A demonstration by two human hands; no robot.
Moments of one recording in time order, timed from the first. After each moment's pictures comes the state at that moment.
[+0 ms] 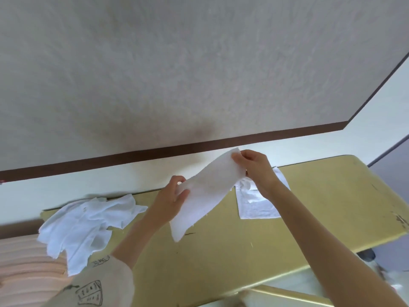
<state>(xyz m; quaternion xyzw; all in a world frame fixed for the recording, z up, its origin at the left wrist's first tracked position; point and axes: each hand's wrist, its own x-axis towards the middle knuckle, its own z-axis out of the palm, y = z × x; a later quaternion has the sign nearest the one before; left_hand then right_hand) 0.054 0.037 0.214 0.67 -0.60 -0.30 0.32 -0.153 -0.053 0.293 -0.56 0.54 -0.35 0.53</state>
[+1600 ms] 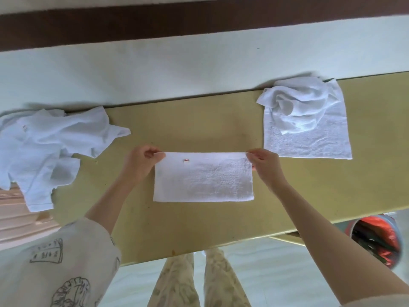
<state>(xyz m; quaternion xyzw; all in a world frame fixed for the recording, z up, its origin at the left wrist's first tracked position) 0.106 0.026 0.008 0.80 -0.35 -0.43 0.22 -0.177 -0.057 0.009 -0.55 0.68 -0.13 0.47</state>
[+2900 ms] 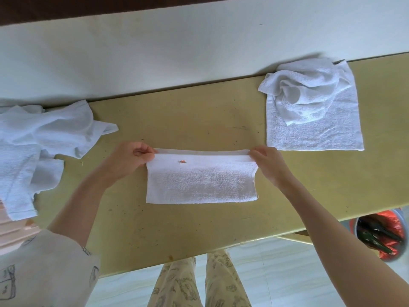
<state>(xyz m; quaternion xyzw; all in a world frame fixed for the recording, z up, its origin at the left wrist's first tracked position) 0.121 0.017 0.014 0.75 -0.39 -0.51 0.16 -0.180 -0.062 0.005 -0.58 0.65 -0.06 0.50</state>
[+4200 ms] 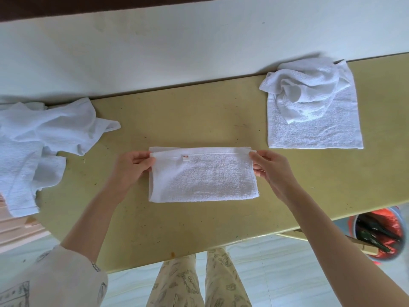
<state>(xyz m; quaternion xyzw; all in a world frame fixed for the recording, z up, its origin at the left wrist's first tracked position) 0.103 0.045 0.004 0.78 -0.24 -0.49 0.30 -0.188 -0.039 0.003 -0.39 0.66 -0.19 0.61</state>
